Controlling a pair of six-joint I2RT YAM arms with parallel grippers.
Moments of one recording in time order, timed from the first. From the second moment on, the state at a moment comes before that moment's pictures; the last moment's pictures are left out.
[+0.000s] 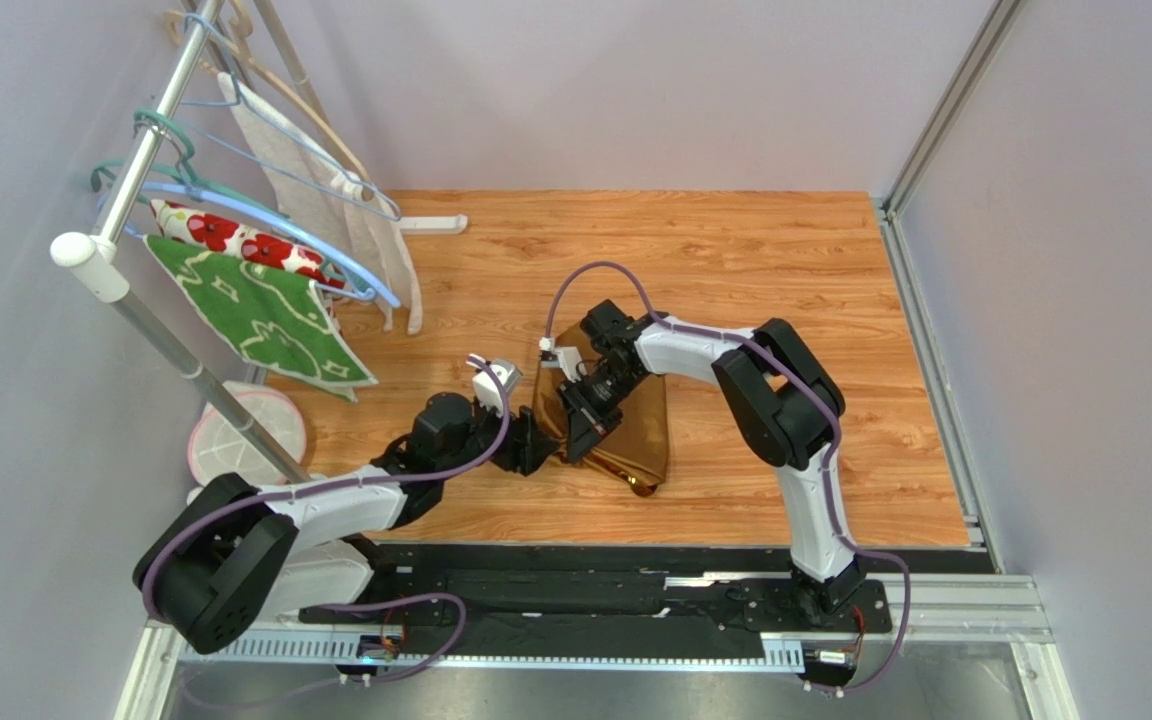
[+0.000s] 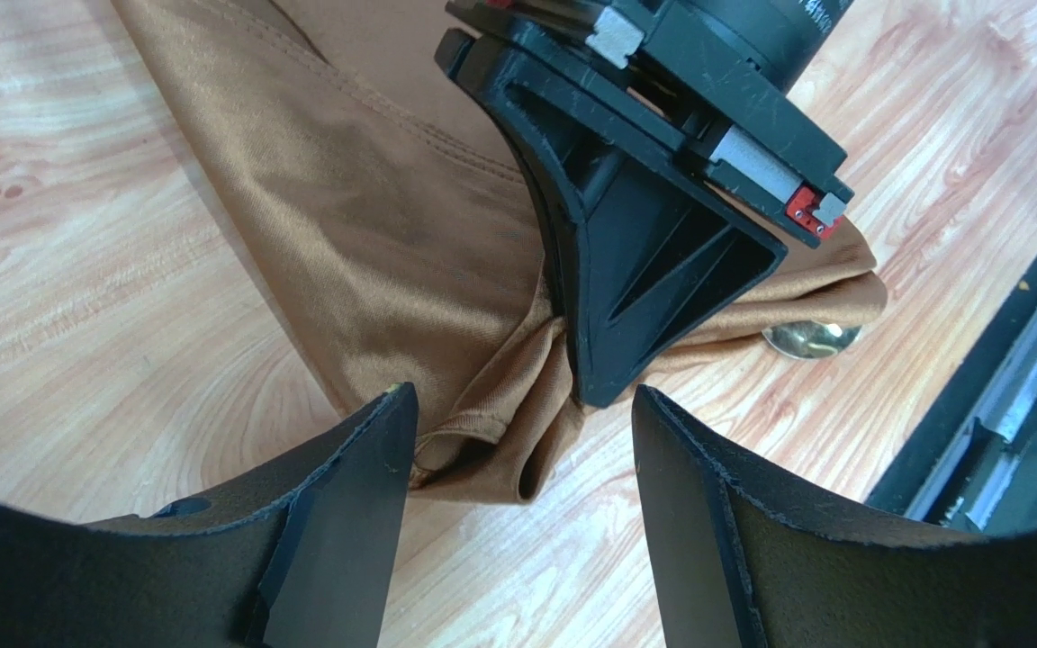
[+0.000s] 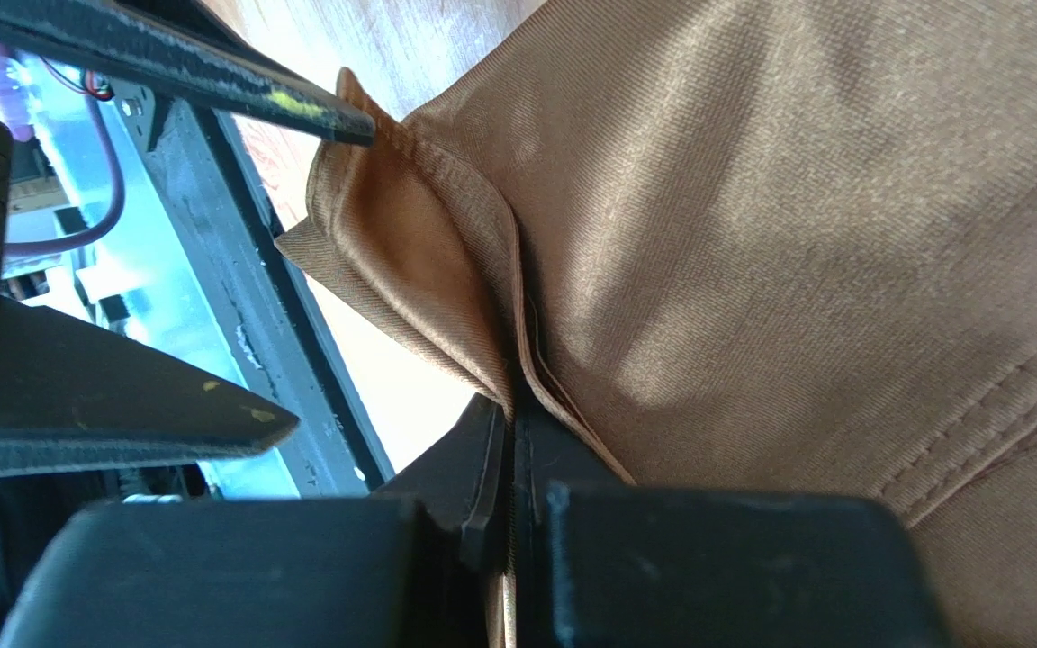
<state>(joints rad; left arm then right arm) -0.64 1.18 0.26 0.52 0.22 -0.34 0.67 2.12 1.39 -0.63 -0.83 -0.06</state>
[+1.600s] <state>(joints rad) -0.66 1.35 0.40 0.31 0.12 -0.35 0.62 2.14 1.41 -0.66 -0.98 -0.02</state>
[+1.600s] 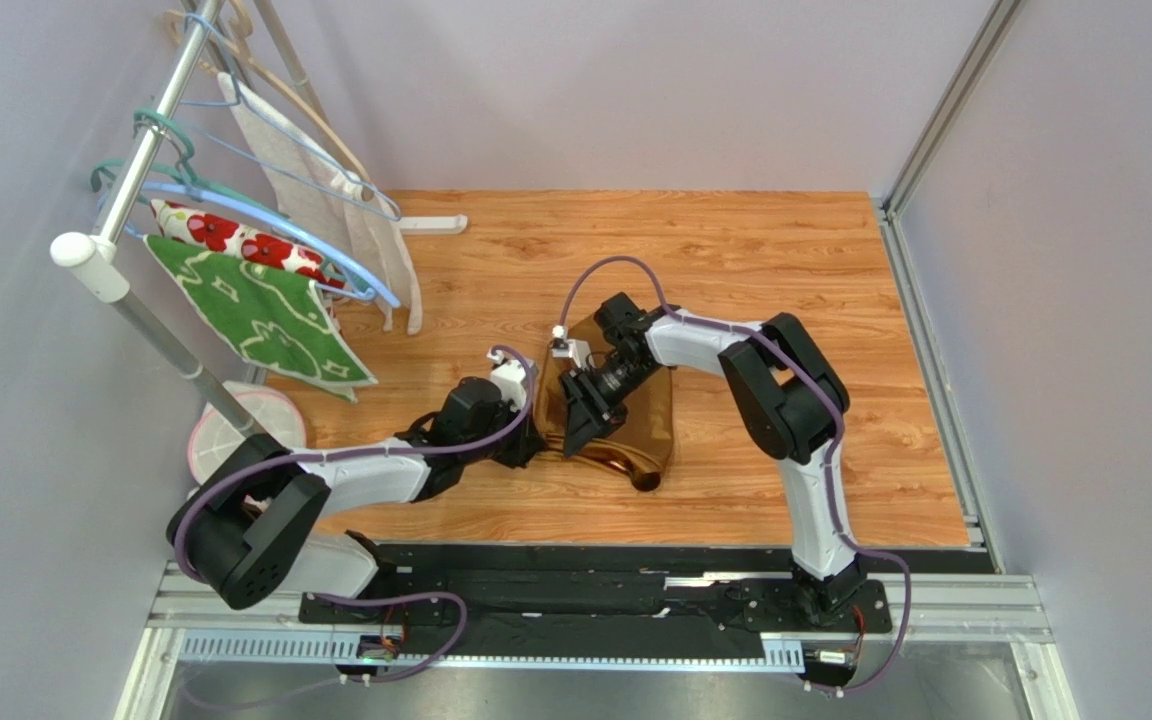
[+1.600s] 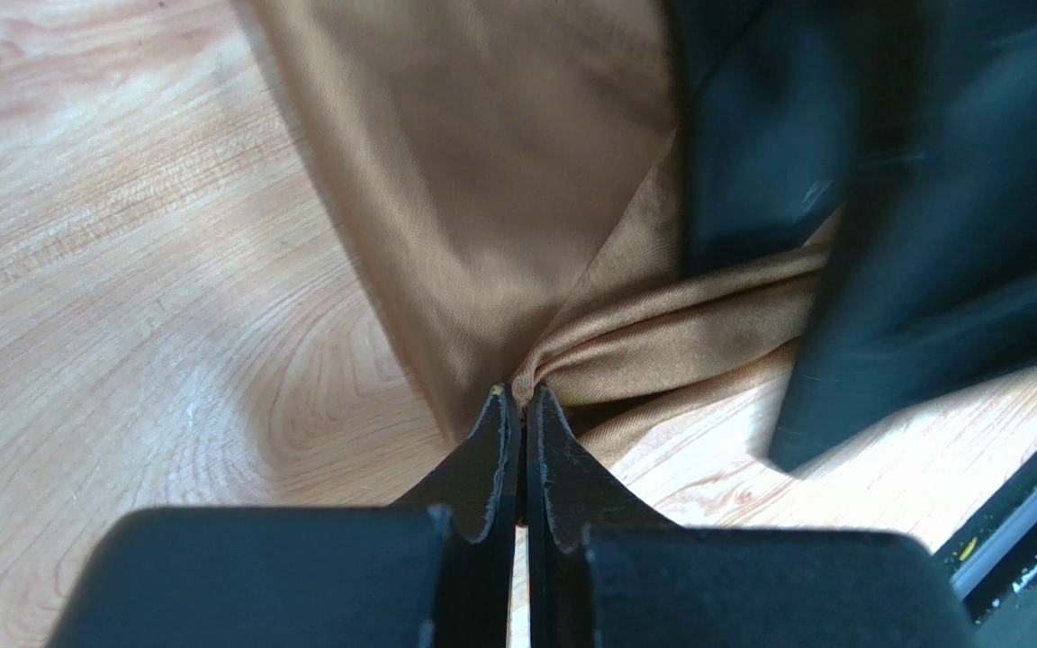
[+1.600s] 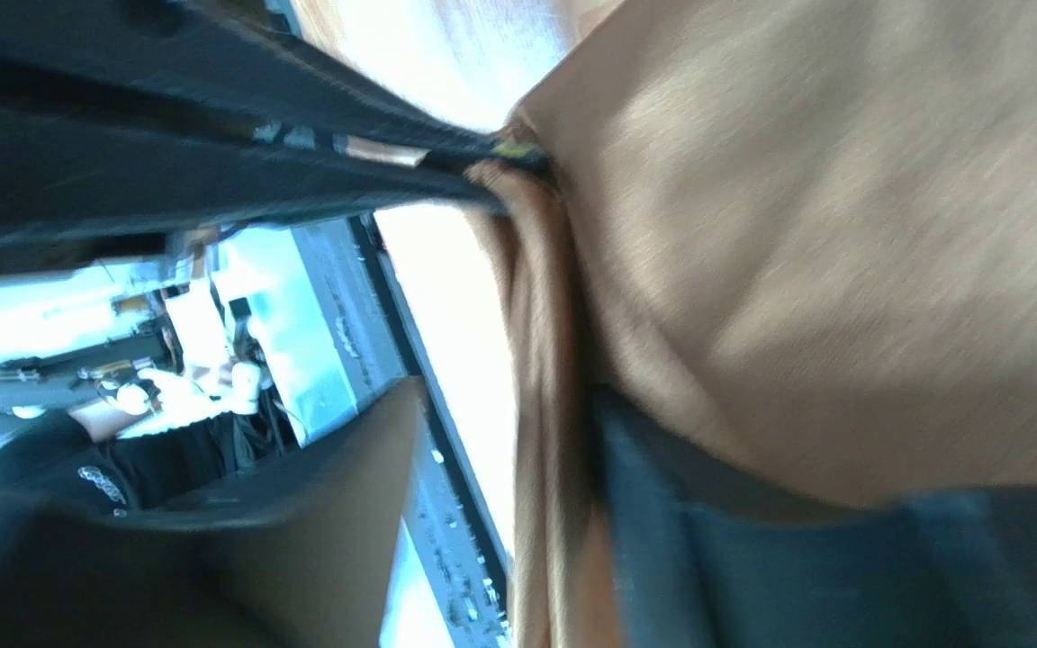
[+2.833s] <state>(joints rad) -0.58 1.45 0.49 0.21 0.32 -0.34 0.78 1.05 0.51 -0.29 -0.18 0.63</state>
